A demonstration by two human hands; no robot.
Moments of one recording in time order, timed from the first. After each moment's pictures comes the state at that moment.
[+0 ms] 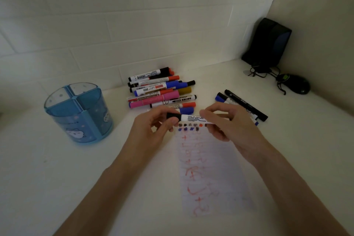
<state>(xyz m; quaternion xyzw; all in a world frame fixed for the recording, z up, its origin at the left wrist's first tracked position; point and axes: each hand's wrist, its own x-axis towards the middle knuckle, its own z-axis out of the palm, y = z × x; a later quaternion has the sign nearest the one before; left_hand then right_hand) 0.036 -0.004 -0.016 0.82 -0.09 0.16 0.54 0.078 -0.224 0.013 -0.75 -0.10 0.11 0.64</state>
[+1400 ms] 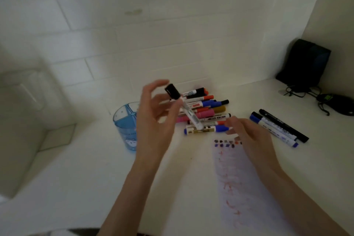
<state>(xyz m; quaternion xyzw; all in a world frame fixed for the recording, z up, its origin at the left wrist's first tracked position) 0.004 0.030 0.068 0.71 -0.04 0.37 0.60 0.071 -0.183 -0.004 -0.77 -0.10 -0.06 0.62</state>
